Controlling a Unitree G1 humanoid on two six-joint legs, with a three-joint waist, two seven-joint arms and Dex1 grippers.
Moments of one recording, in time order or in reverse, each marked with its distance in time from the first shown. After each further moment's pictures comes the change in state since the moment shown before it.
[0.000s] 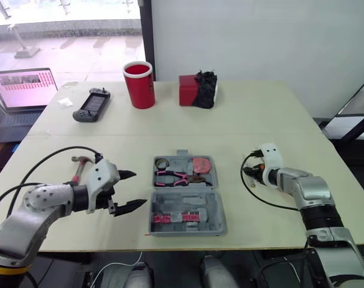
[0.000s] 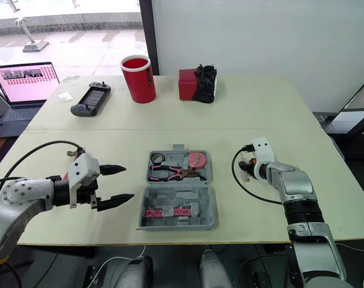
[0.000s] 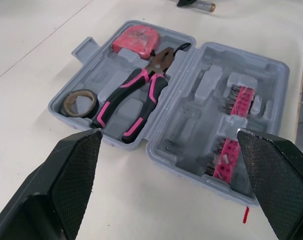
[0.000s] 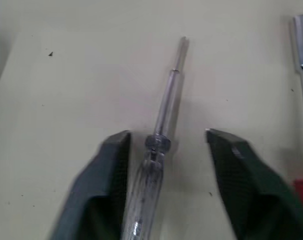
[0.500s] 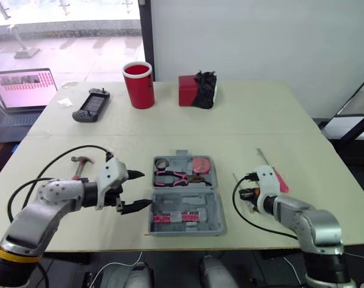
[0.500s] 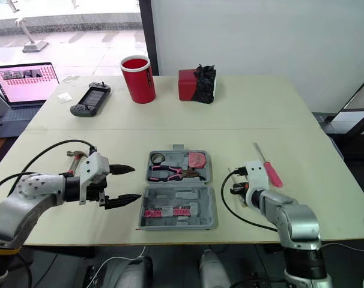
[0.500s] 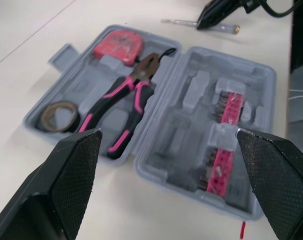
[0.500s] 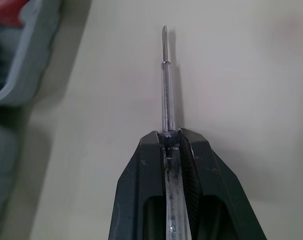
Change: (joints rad) left arm -0.107 -0.032 -0.108 0.083 0.021 -0.027 -0.052; right arm 0.379 0.176 -0.095 -0.698 0.082 0.396 -0.168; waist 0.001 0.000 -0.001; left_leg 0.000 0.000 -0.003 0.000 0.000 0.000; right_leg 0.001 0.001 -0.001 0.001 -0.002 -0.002
